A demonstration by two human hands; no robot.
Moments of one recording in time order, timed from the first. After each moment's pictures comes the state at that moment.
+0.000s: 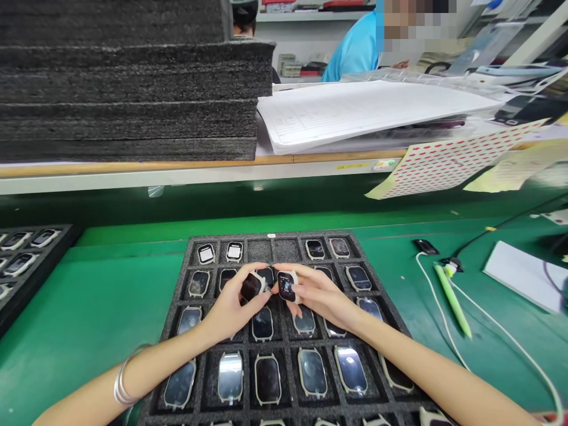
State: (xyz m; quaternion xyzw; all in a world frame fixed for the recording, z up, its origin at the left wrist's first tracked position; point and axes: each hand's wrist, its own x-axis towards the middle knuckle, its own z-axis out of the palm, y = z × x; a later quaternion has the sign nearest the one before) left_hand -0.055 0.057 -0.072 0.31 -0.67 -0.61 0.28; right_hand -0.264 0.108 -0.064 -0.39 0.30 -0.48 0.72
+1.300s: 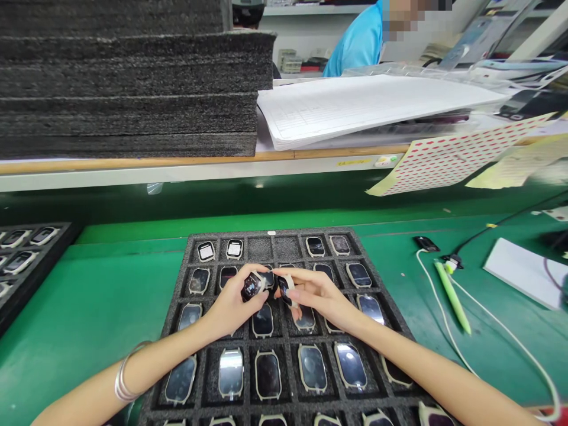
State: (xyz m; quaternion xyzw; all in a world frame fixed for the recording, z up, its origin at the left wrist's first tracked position) left_hand -0.055 0.053 -0.068 0.32 -0.70 -0.58 0.26; right_hand -0.258 0.115 -0.059 -0.45 0.40 -0.45 0.66
